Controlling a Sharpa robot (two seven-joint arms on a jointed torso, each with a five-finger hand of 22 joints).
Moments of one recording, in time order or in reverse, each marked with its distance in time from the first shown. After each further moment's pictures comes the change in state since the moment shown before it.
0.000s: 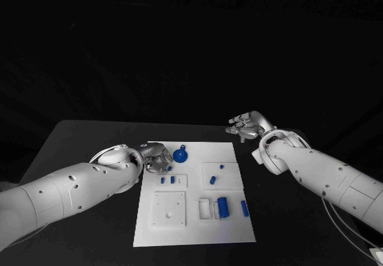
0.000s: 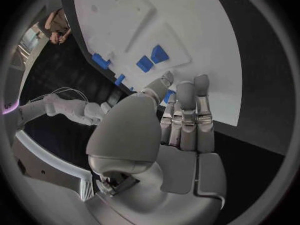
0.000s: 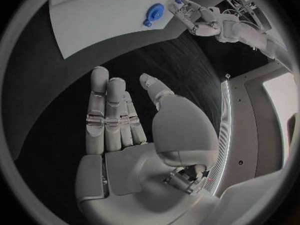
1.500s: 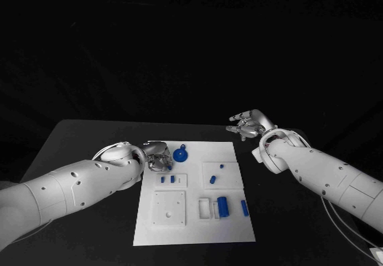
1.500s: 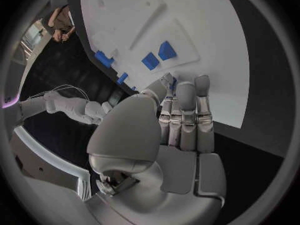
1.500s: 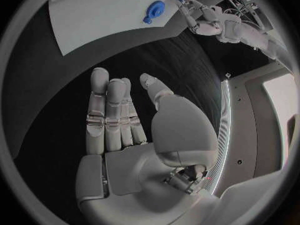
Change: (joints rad) left arm 0.006 0.016 0.011 -0.001 0.015 0.052 -0.005; left_hand -0.017 0.067 0.004 0.004 0.019 0.255 0.038 0.004 0.002 0.138 -0.049 0.000 0.000 0.013 -0.027 0.011 0.007 -0.040 -0.004 -0.018 0.022 0.000; right arm 0.003 0.004 0.000 -0.002 0.003 -0.029 0.001; right_hand 0.014 0.004 -0.036 0.017 0.019 -0.020 -0.017 0.000 0.000 -0.061 -0.053 0.510 0.400 0.019 -0.023 0.009 0.033 -0.020 0.001 -0.016 0.023 0.040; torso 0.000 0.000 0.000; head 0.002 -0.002
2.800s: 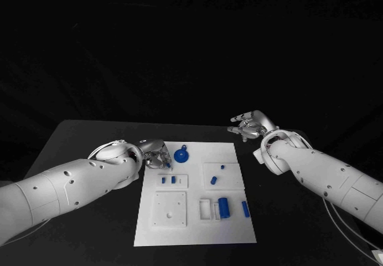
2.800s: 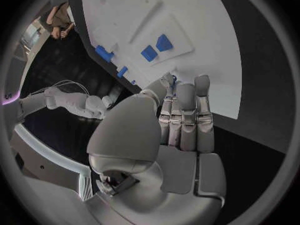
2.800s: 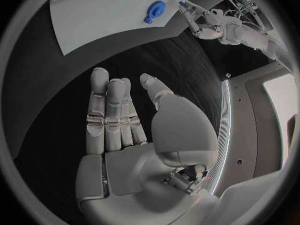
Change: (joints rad) left arm 0.007 -0.039 0.019 0.037 0.012 -0.023 -0.002; left_hand 0.000 0.000 0.000 0.000 0.000 0.000 0.000 0.002 0.001 0.000 0.000 0.000 0.000 0.000 0.000 0.004 -0.002 0.000 0.000 0.000 0.000 0.000; right arm 0.000 -0.001 0.000 -0.001 0.000 0.000 0.000; right_hand 0.000 0.000 0.000 0.000 0.000 0.000 0.000 0.000 0.000 0.000 0.000 0.000 0.000 0.000 0.000 0.000 0.000 0.000 0.000 0.000 0.000 0.000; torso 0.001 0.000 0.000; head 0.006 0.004
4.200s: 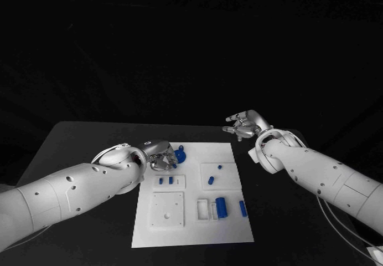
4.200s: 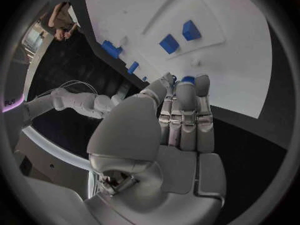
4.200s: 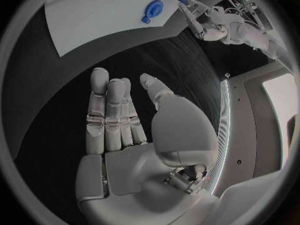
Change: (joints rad) left arm -0.010 0.024 -0.005 0.034 -0.011 -0.067 0.041; left_hand 0.000 0.000 0.000 0.000 0.000 0.000 0.000 0.000 0.000 0.000 0.000 0.000 0.000 0.000 0.000 0.004 -0.005 0.000 0.000 0.000 -0.004 0.000; right arm 0.000 0.007 0.000 -0.001 0.000 -0.001 0.001; right_hand 0.000 0.000 0.000 0.000 0.000 0.000 0.000 0.000 0.000 0.000 0.000 0.000 0.000 0.000 0.000 0.000 0.000 0.000 0.000 0.000 0.000 0.001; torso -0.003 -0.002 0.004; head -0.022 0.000
